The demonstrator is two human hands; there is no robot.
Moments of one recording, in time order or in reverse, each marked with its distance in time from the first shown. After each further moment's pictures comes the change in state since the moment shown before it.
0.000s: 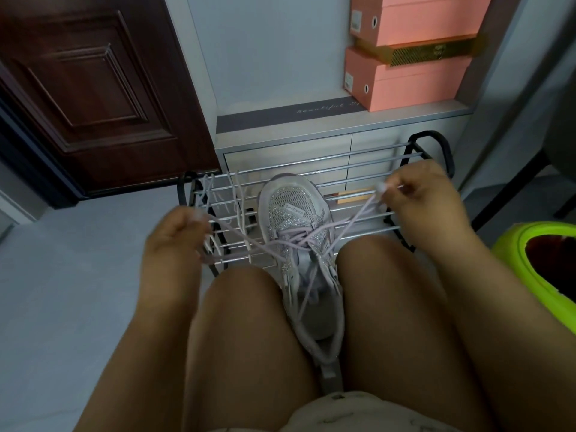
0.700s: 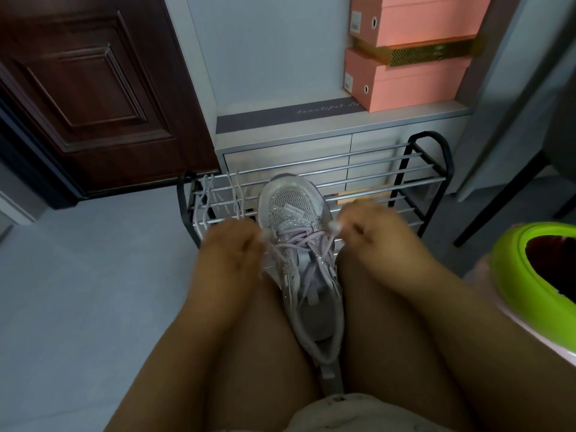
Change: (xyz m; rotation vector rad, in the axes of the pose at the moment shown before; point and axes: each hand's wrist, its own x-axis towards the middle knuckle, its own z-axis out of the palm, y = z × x) left_hand -0.009 -0.010 0.031 0.421 -0.217 0.508; right_hand -0.028 -0.019 0.028 -0.061 -0.255 -0.310
